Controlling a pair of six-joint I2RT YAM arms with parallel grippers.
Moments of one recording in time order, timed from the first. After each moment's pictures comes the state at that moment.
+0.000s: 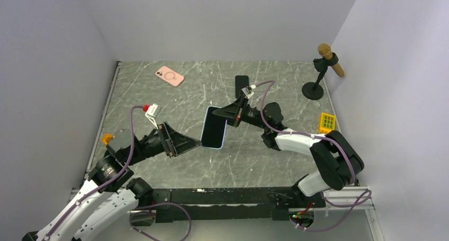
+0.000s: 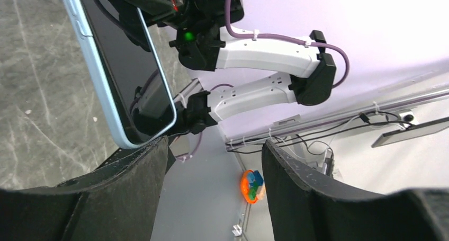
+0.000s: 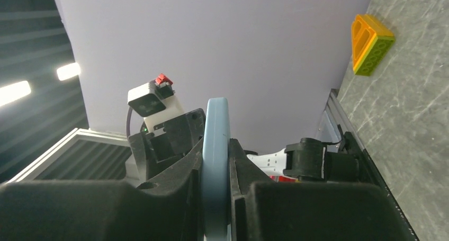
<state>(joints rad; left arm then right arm) -0.69 0.48 0.71 -0.26 0.41 -1.07 0.61 1.48 0.61 1.10 -0.63 1.67</state>
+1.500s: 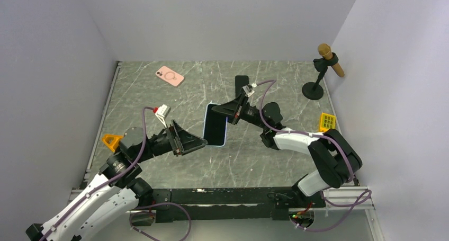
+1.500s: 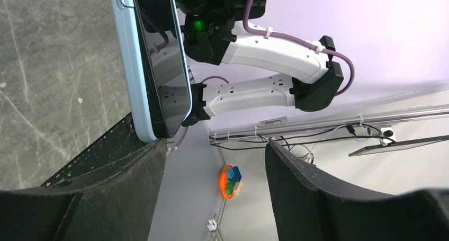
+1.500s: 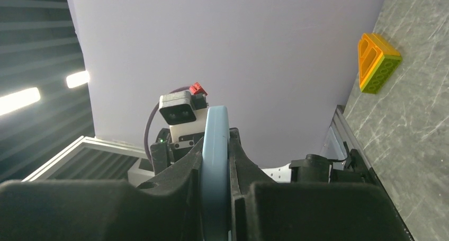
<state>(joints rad) -0.70 0.52 0.61 -0.13 0.43 -1.21 0.63 1.49 0.63 1.12 -0.58 1.68</state>
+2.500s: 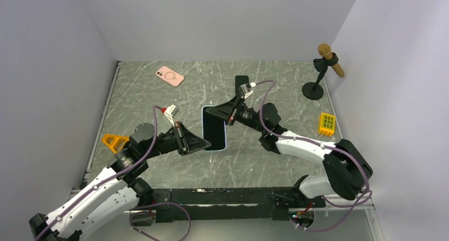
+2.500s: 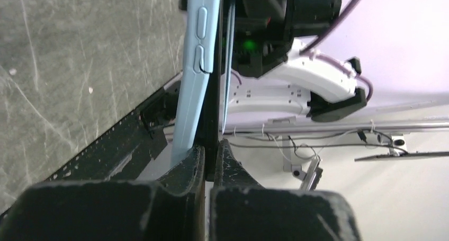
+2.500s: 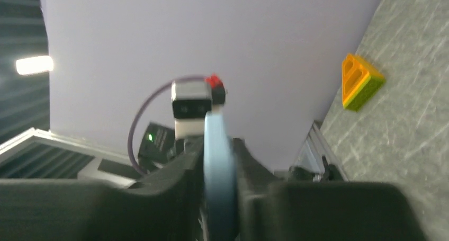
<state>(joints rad) -0.71 0.62 0.59 -0.10 0.44 -1.23 0.75 1.38 0.67 0.94 -0.41 1.48</state>
